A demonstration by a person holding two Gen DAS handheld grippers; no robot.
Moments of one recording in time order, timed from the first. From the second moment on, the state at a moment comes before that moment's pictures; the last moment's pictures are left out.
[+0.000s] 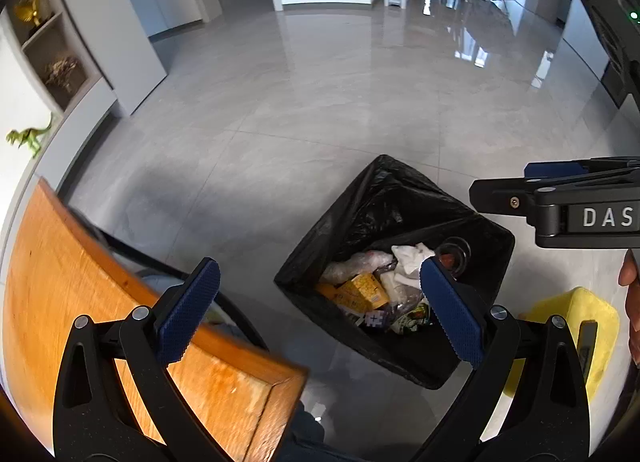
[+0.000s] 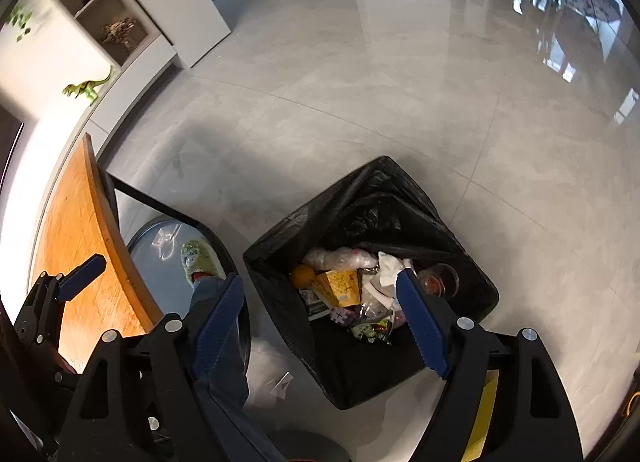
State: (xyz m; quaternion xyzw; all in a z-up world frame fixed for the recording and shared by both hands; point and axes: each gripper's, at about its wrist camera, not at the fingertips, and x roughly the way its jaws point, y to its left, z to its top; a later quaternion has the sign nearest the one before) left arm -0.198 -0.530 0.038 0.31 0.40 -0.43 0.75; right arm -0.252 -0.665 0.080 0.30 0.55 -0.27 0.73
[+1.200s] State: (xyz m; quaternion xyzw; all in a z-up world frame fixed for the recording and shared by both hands) left arm -0.086 -0.254 0.057 0.14 0.45 -0.24 0.85; right arm -0.084 -0.441 0.070 0.18 0.58 -0.06 0.79
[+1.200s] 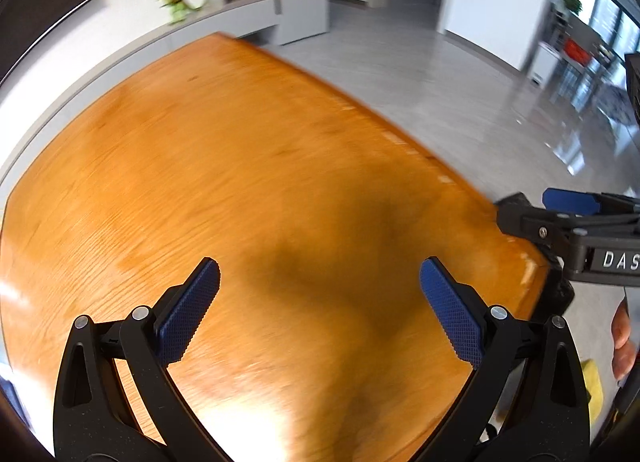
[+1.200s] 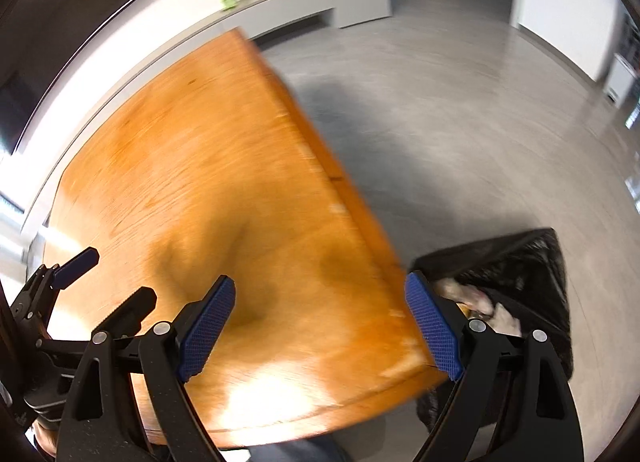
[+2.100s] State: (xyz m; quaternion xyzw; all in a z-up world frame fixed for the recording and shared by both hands) left arm -0.043 -0.007 0.011 0.00 0.47 0.00 0.88; right arm -0.002 -0.233 0.019 0.06 0.56 0.08 0.82
